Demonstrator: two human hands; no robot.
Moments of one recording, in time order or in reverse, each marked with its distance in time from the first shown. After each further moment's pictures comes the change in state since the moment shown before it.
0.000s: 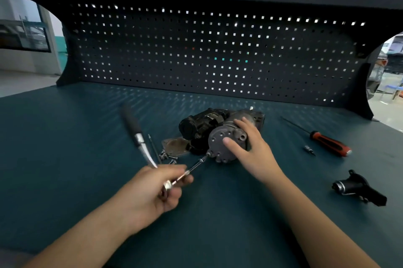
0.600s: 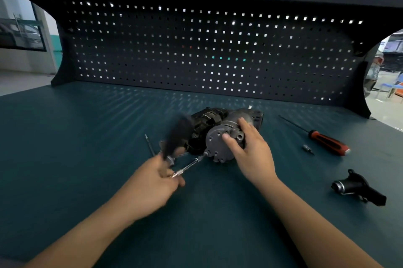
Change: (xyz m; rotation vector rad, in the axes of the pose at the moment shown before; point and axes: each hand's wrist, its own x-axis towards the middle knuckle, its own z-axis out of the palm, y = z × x) left_hand -0.001 0.008 -0.002 0.756 0.078 0.429; right_hand 0.004 0.001 0.010 -0.209 0.137 -0.020
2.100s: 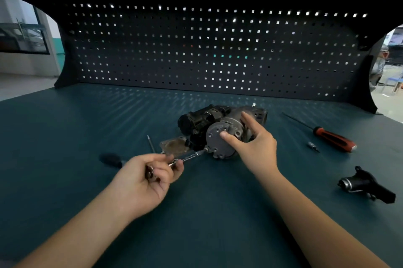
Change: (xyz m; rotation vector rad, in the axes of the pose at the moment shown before) left_hand 0.017 -0.002 -0.007 -1.366 -0.091 -0.603; right_hand 0.005 -0.003 0.004 0.377 0.111 0.153
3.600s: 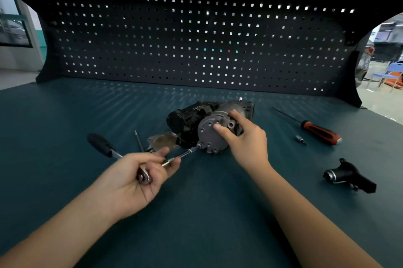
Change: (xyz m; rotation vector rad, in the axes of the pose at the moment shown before) left_hand -0.006 -0.004 0.007 0.192 -0.029 0.006; right_hand 0.000 -0.002 -0.007 -0.153 -0.020 -0.030
